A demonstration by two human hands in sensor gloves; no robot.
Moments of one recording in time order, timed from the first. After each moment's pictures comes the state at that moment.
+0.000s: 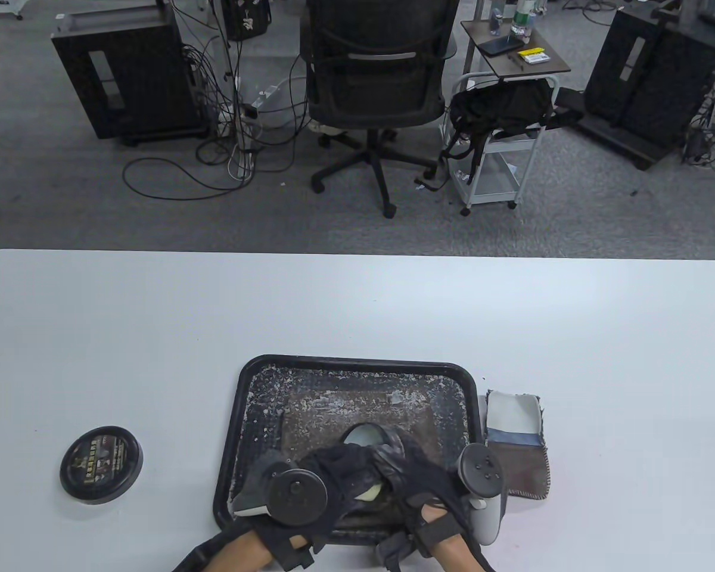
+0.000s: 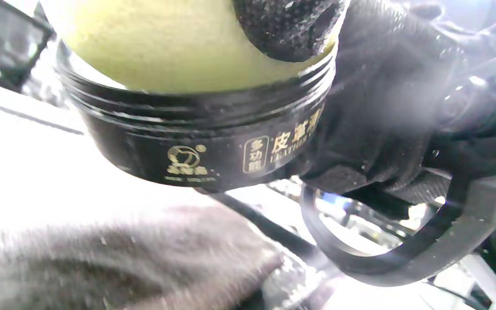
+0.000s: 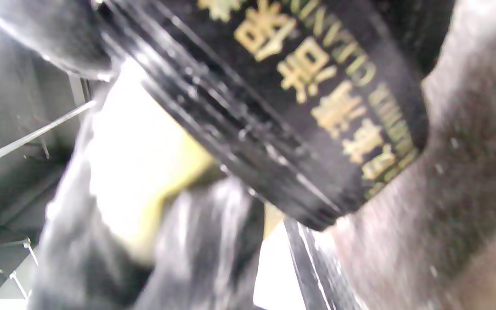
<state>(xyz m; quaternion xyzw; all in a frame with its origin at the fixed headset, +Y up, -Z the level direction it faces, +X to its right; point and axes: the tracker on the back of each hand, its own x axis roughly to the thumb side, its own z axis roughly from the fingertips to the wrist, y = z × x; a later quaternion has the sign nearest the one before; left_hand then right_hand) -0.088 -0.721 -0.275 0.06 -0.40 0.25 0.88 0.134 -0.752 -0.293 0.03 0.08 0.73 0.68</state>
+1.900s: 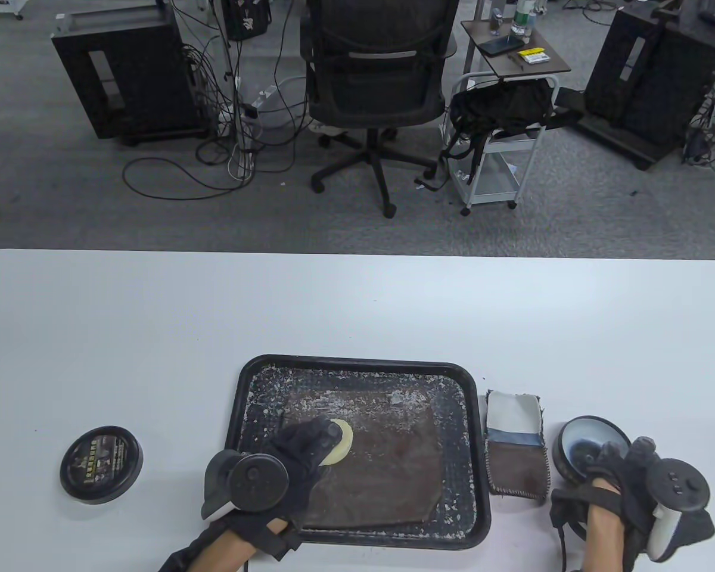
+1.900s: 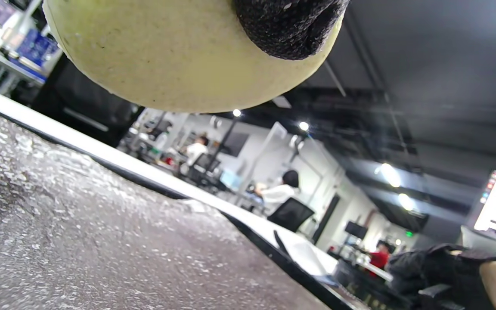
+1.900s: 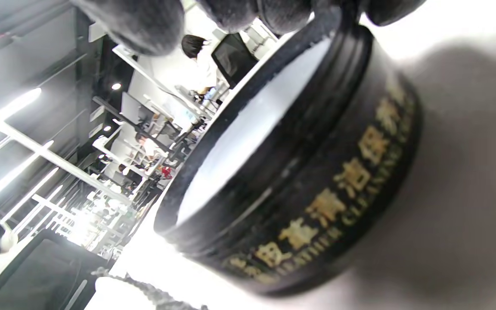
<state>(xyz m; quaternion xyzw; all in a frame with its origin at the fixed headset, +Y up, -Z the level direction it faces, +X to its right) -0.134 -0.717 -0.284 0.10 -0.26 0.30 0.91 0.387 -0.739 -0.287 -0.37 -0.17 0.83 0.38</state>
